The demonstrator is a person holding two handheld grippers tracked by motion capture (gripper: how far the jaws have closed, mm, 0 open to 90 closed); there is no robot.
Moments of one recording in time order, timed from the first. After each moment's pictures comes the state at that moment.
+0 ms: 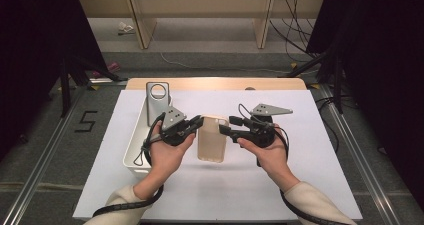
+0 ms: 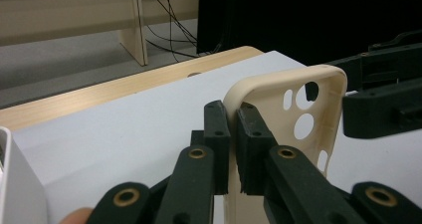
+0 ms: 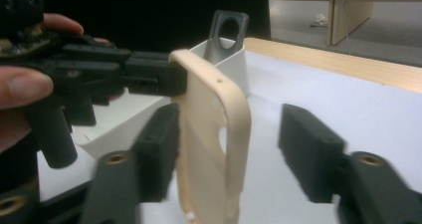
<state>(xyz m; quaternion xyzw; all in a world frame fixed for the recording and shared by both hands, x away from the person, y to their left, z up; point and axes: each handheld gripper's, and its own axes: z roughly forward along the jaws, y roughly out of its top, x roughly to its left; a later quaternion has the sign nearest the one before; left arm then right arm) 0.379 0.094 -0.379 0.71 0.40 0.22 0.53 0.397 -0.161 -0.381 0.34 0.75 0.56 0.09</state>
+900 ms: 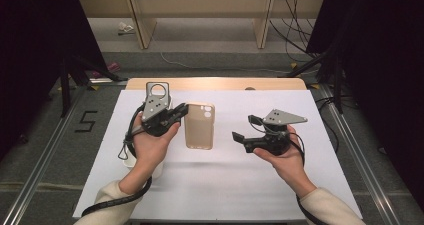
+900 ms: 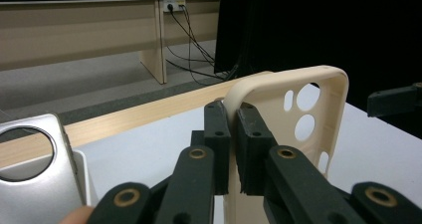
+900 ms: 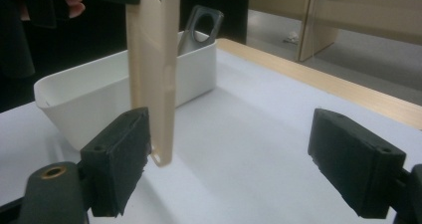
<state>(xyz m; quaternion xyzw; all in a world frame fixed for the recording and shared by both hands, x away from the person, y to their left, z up) 0.385 0.128 -0.351 0.68 0.41 0.26 0.55 0.382 -0.195 -0.384 0.31 0.77 0.54 0.17</state>
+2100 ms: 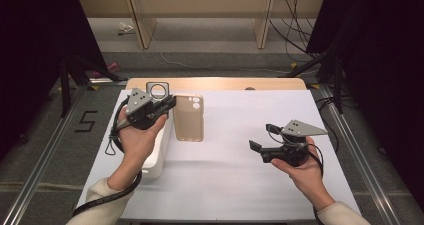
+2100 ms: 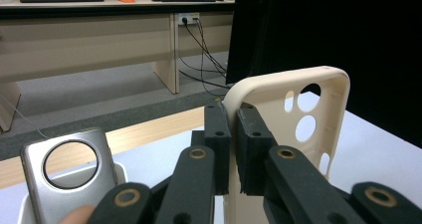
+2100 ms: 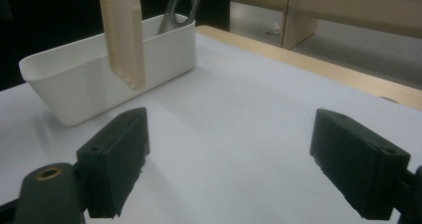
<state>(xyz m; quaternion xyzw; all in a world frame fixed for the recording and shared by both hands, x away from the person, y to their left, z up) 0.388 0.153 -0.333 0.67 0.41 0.28 0.56 0.359 -0.234 -0.394 0.34 0.76 0.52 0.18</state>
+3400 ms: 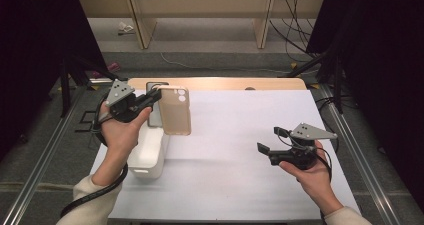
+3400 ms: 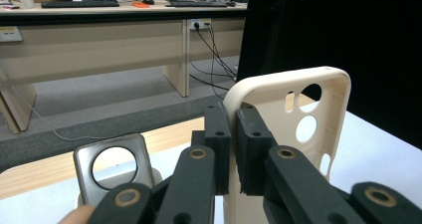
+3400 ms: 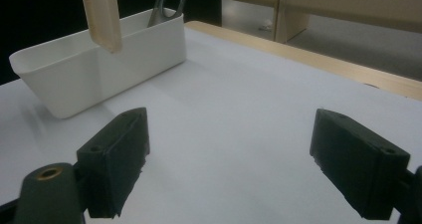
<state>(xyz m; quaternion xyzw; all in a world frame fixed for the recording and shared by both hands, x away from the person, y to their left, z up) 0.395 0.187 -0.320 0.66 0.42 0.28 0.55 0.352 -0.253 -0.398 0.35 0.76 0.52 0.19</state>
